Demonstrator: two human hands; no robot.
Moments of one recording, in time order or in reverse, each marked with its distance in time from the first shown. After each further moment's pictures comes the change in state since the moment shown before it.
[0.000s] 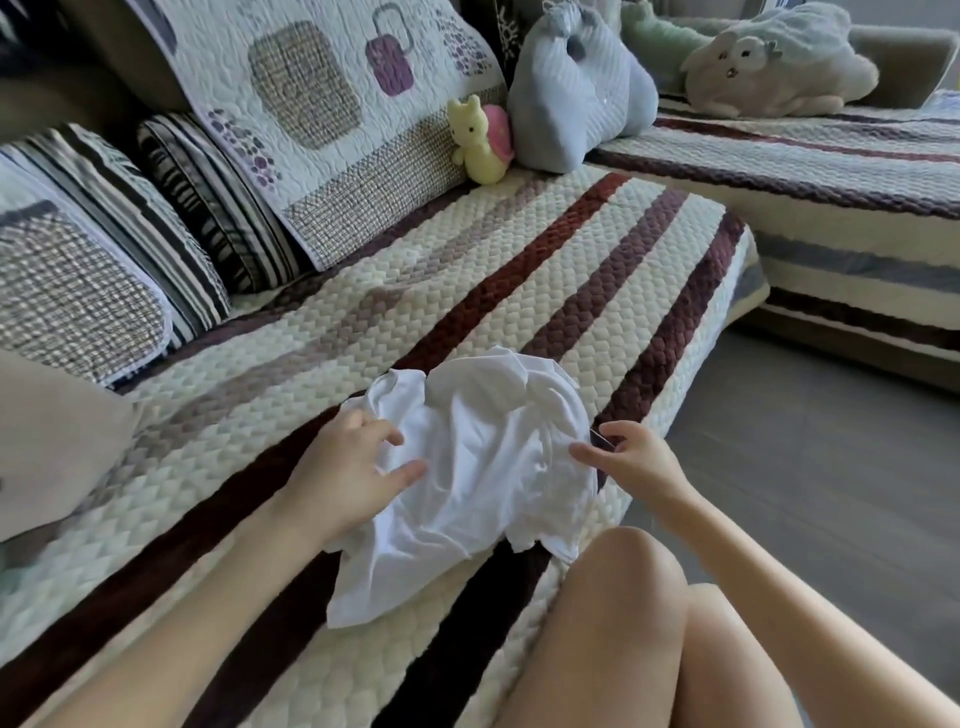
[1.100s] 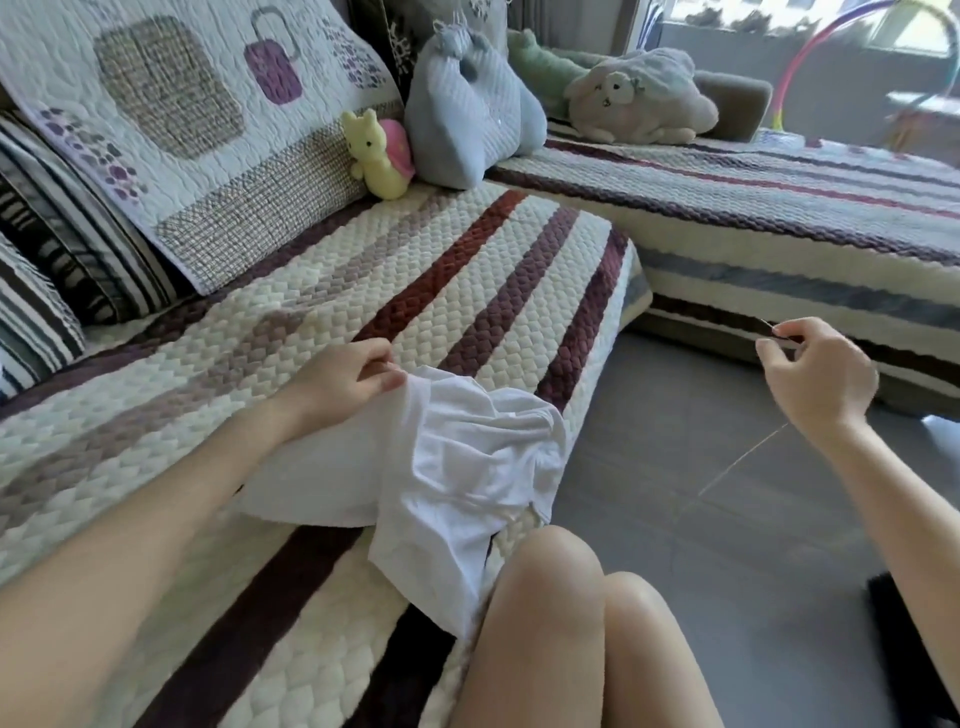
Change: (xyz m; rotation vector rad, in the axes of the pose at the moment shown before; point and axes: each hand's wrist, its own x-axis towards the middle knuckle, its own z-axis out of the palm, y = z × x) left_hand 0.126 0.041 -0.006 -0.174 -0.033 0.457; right_hand -0.002 0.034 -0.203 -0.472 0.921 0.005
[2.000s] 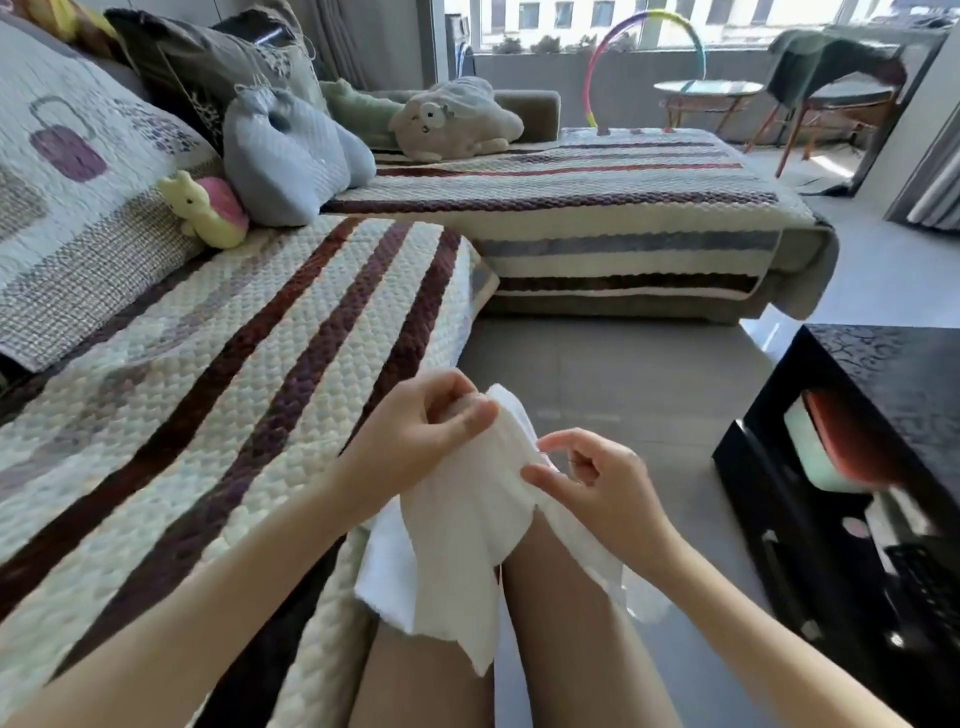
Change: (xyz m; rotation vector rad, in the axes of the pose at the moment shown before) left_hand -0.111 0.269 0.089 -0.582 -0.192 0.243; right_hand -0.227 0.052 -0.116 0.662 -0.248 -0.141
